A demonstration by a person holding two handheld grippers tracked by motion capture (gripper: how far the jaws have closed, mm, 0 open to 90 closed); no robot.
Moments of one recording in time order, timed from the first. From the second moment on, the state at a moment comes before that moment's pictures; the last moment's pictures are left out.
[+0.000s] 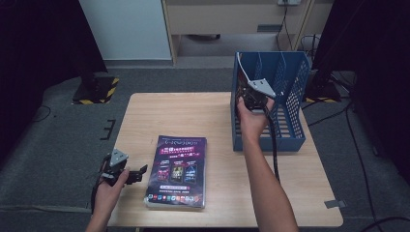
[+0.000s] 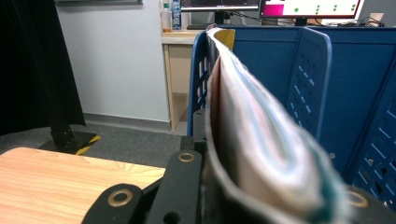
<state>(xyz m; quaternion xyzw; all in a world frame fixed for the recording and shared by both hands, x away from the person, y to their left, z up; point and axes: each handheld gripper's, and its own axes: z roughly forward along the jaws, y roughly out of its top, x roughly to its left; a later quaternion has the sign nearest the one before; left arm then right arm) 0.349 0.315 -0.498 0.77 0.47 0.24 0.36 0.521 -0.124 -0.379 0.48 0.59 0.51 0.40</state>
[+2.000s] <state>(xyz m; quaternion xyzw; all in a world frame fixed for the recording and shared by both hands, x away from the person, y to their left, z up) 0.349 0.313 -0.500 0.77 0.47 0.24 0.36 0.471 -0.135 -0.385 0.47 0.63 0.52 0.33</state>
